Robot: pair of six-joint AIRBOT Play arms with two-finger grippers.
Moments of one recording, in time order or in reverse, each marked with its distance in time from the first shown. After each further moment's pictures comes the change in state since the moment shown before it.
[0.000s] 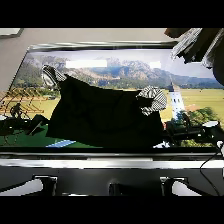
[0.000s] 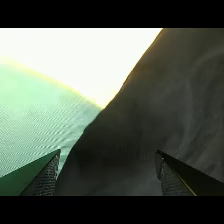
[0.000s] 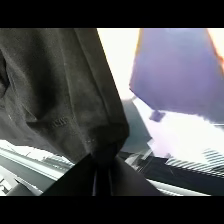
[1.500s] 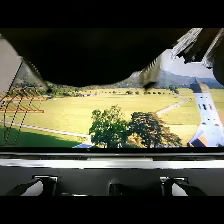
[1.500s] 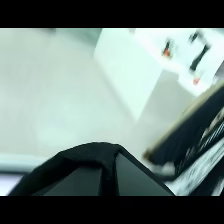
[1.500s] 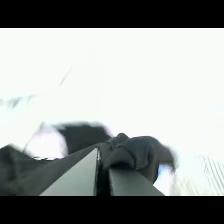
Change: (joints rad) left arm -0.266 0.257 1.209 -0.138 0.176 -0.186; right arm 0.256 0.187 1.461 -0.103 -0.191 0.315
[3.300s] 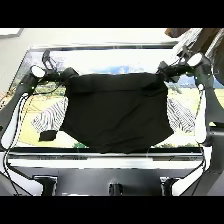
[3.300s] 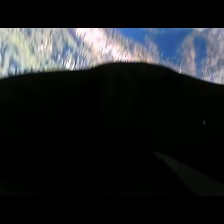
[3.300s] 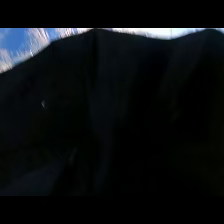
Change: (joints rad) left arm -0.277 -0.727 -0.306 0.172 0.035 -0.142; right arm 0.098 -0.764 -0.150 -0.170 0.061 0.165
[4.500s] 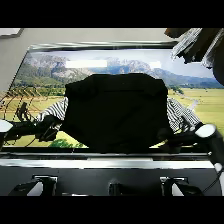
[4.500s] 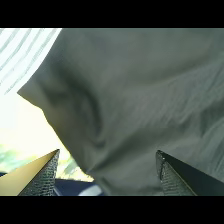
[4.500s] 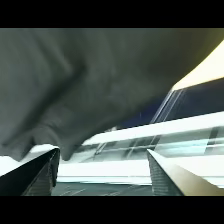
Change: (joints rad) left arm 0.224 0.935 -1.108 -0.082 -0.218 -0.061; right arm -0.048 1.007 -1.464 0.109 0.062 0.019
